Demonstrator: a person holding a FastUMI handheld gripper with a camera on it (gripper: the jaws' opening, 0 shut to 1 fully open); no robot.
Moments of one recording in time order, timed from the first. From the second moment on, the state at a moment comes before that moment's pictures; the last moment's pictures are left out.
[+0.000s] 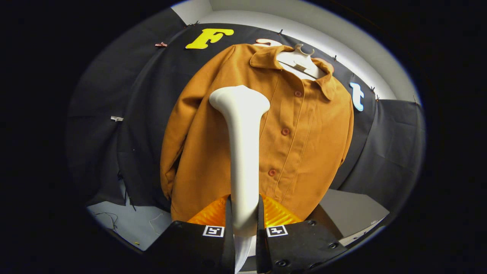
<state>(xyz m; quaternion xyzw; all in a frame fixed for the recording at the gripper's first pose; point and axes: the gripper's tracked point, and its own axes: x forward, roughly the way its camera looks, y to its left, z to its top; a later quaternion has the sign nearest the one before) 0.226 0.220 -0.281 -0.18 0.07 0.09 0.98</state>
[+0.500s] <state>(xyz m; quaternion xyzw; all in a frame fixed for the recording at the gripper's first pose) 0.205 0.208 -0.351 -0.17 0.16 0.09 0.97</state>
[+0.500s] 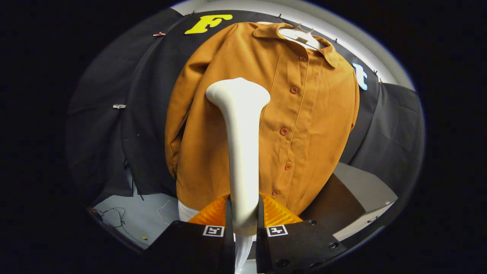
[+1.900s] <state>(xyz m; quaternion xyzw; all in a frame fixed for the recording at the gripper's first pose) 0.106 0.160 -0.310 -0.08 0.19 0.06 0.98</state>
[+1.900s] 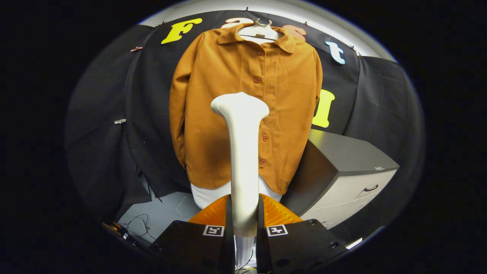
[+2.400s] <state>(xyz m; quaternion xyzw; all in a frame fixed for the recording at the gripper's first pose) 0.076 0.143 -0.198 -0.05 0.11 0.05 0.99</state>
